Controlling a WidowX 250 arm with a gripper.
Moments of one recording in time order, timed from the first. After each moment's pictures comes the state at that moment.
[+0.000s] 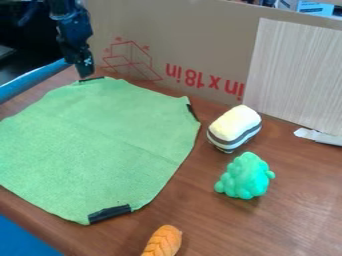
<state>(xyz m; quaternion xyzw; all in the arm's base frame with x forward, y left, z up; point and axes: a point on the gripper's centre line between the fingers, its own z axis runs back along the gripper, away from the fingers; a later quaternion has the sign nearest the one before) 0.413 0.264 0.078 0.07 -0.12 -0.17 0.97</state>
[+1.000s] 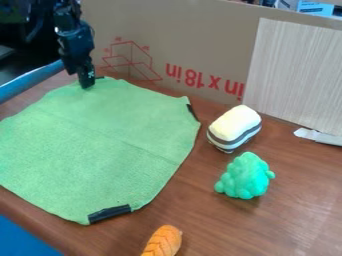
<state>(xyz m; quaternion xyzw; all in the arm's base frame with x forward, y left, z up) 0.423 0.278 0.049 0.09 -0.11 -0.14 0.98</state>
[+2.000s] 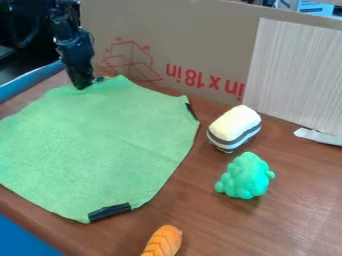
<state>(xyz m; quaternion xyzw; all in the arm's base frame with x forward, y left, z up) 0.405 0.258 0.043 0.07 -0.14 -0.11 0.98</state>
